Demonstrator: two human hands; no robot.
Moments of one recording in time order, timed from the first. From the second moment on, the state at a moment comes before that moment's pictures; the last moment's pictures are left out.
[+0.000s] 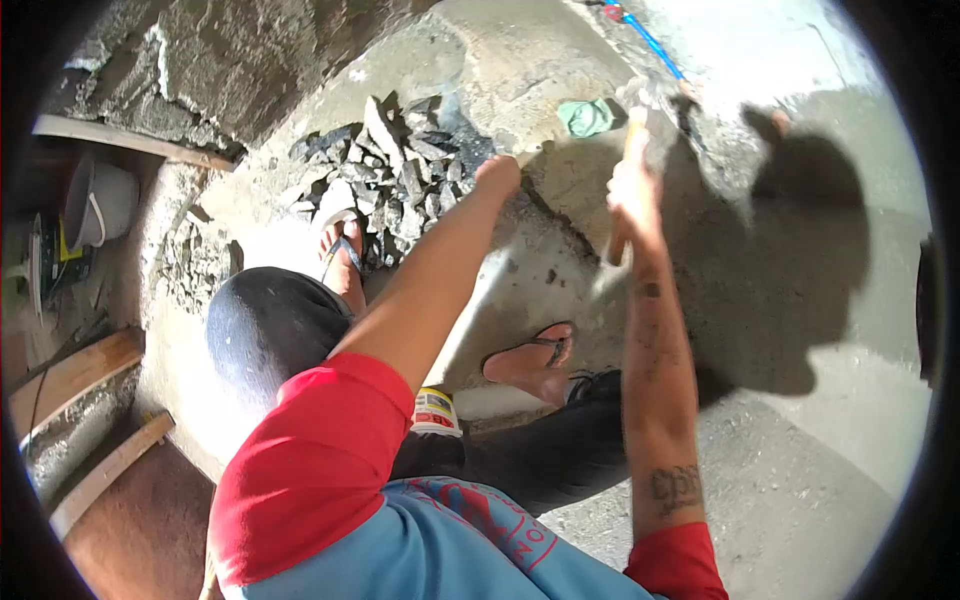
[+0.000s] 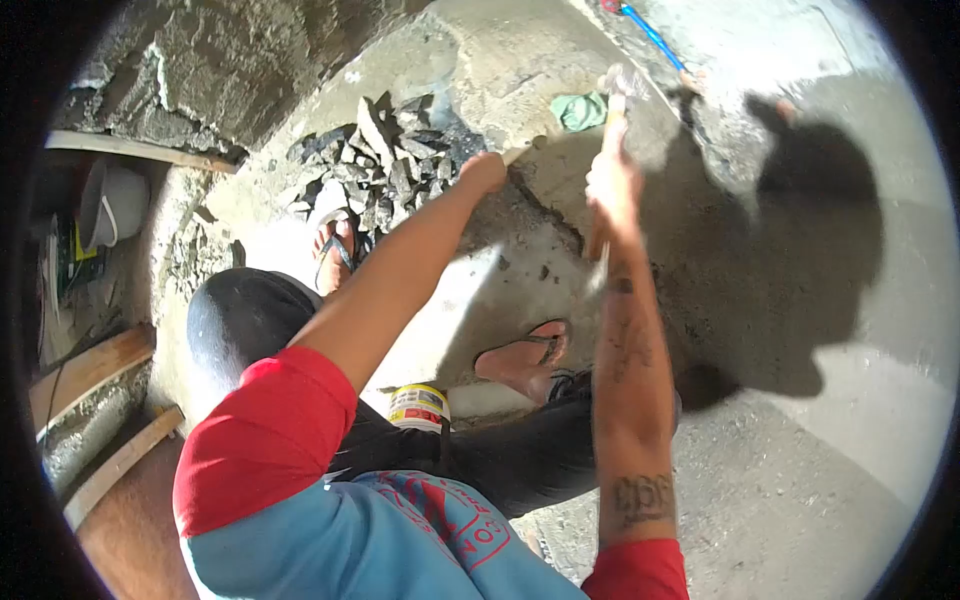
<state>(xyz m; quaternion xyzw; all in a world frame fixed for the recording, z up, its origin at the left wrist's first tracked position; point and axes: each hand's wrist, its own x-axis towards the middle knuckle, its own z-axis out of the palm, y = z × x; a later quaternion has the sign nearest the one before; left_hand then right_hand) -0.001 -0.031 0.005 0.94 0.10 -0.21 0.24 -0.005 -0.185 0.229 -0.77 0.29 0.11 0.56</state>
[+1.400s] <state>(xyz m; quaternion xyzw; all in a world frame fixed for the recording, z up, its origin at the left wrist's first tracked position) 0.048 0.171 0.179 0.94 0.19 -0.27 -0.04 -0.099 -0.245 0.416 -0.59 0.09 -0.02 0.80</state>
